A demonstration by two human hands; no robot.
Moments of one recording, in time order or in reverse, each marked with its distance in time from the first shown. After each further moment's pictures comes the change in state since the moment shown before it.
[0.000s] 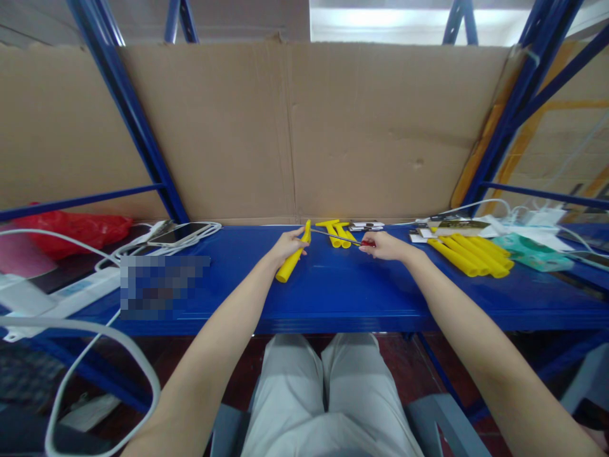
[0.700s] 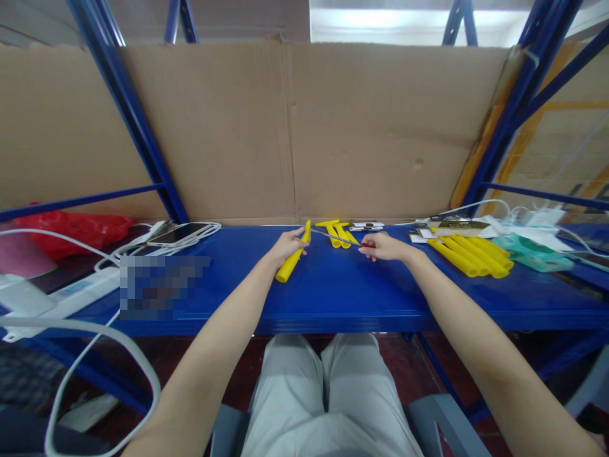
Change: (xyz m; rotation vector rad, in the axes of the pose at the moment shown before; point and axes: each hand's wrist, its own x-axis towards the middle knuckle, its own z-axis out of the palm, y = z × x) left_hand 0.000 0.000 -0.001 -0.009 -0.002 0.009; right_hand 0.001 0.004 0.004 0.226 -0.094 0.043
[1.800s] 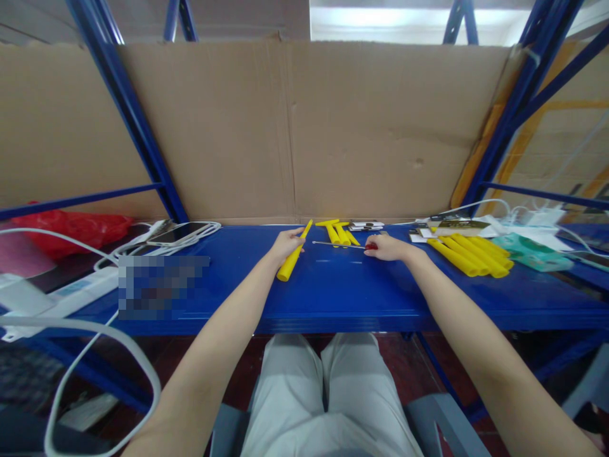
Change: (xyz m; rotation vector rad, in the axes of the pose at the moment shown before) left_hand 0.002 0.002 0.002 -0.059 0.101 -0.050; right_hand 0.005 0.009 -0.004 -0.442 0.019 0.020
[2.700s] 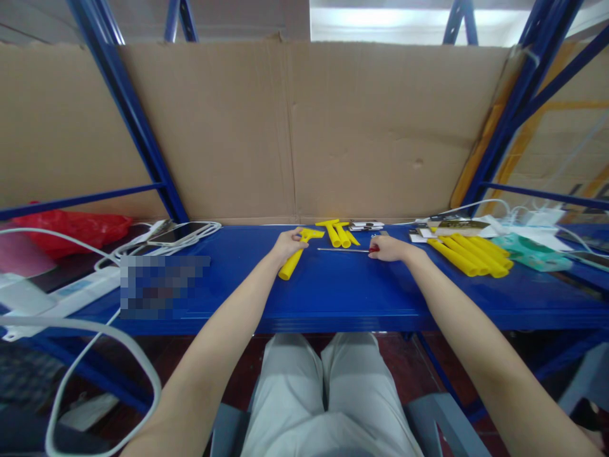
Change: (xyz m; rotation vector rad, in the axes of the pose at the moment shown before) left_hand 0.013 -0.010 0.002 0.043 0.062 0.030; right_hand -0.006 -0.010 -0.008 -0.125 -0.115 0.128
